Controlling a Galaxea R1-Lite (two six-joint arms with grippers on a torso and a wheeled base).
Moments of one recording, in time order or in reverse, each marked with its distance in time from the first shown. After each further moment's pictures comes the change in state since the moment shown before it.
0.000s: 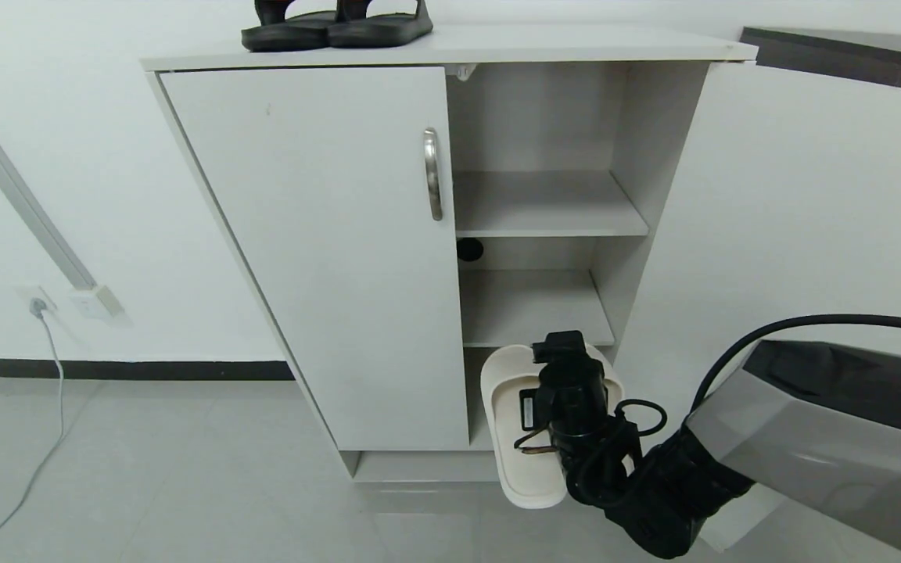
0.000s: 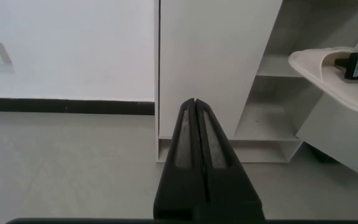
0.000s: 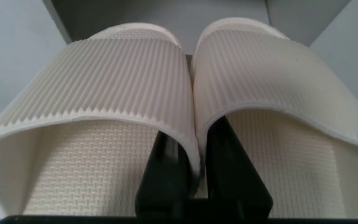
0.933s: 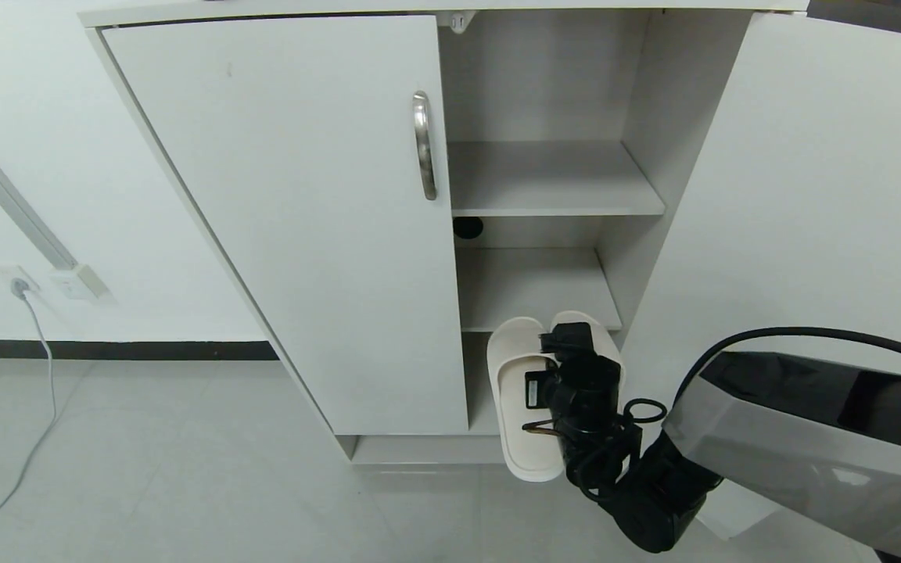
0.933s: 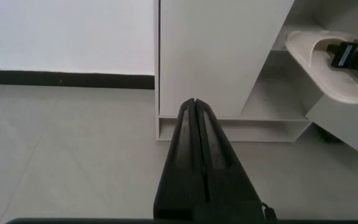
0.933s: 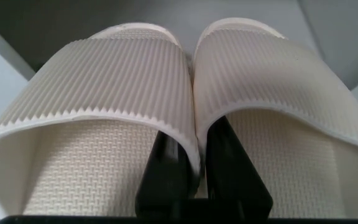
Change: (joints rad) left arm 0.000 -0.001 0.000 0.000 0.003 0.000; right arm -0.053 0.096 -0.017 -0.312 0.001 -0.137
